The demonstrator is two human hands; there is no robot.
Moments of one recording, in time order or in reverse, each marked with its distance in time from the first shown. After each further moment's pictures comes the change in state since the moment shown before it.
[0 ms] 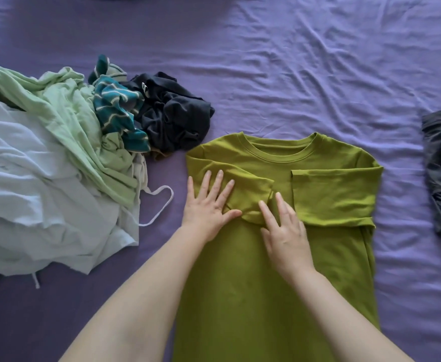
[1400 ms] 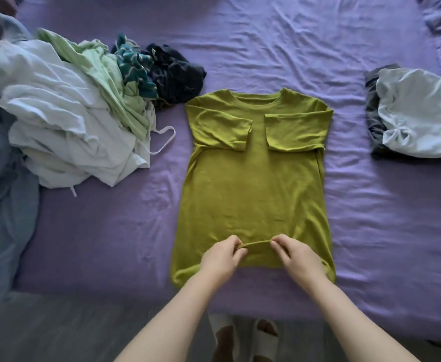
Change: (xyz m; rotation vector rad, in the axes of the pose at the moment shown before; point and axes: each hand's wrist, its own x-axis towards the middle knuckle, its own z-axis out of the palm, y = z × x) left_hand -0.274 0.133 0.027 -0.790 -0.236 -0.155; right_hand -0.245 0.038 -0.016 0.290 -0.191 0.170
